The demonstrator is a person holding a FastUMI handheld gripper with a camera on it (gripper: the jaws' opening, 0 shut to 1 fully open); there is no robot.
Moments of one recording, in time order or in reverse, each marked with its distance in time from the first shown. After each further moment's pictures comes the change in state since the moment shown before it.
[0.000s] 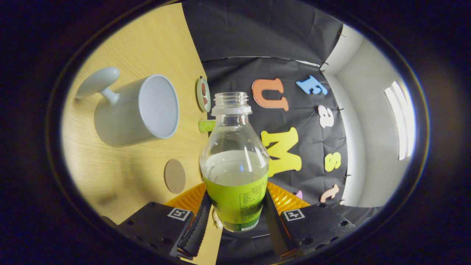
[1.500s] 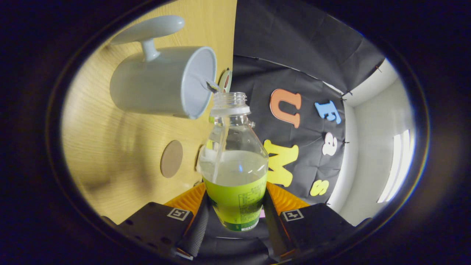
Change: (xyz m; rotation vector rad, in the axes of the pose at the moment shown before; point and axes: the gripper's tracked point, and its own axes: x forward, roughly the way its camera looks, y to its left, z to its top) arm 0.002 -0.008 0.002 -0.326 -0.002 -0.031
